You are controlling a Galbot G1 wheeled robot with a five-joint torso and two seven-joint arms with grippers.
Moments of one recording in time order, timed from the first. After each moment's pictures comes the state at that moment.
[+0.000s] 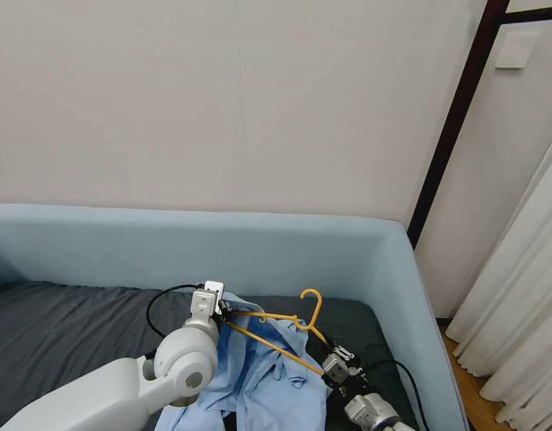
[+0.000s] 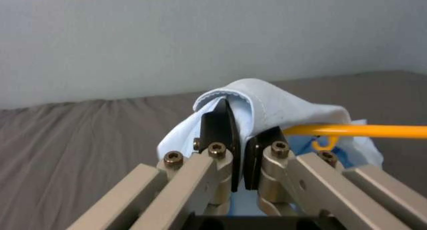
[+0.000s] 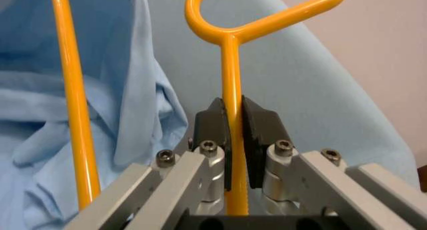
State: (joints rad) left arm 0.42 -0.78 0.51 -2.03 -1.29 0.46 -1.11; right arm -0.95 0.86 -0.34 1.75 -0.04 -0.18 0.42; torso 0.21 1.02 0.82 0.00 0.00
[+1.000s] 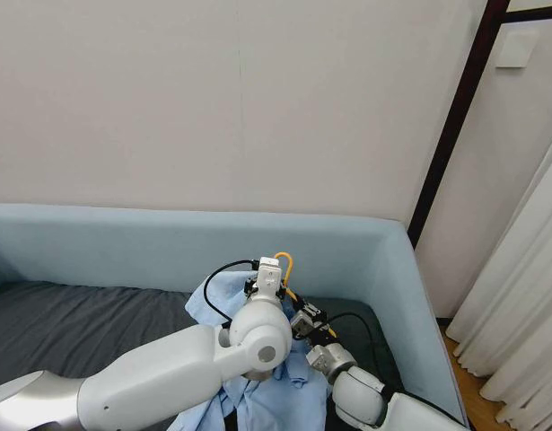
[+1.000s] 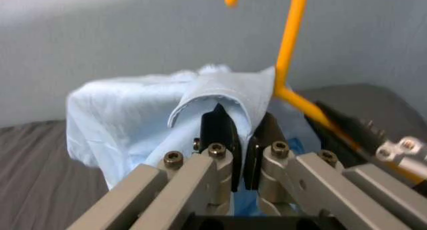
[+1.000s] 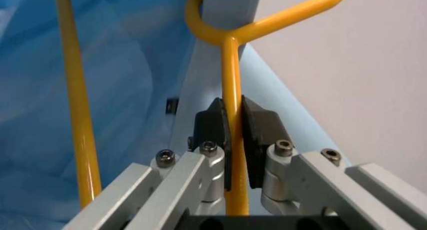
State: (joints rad) left arm 0.25 -1.04 0.66 -1.96 -1.38 0.50 -1.37; right arm -0.60 0.97 -0.53 1.62 0.00 -0.20 0.42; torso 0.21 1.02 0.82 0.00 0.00
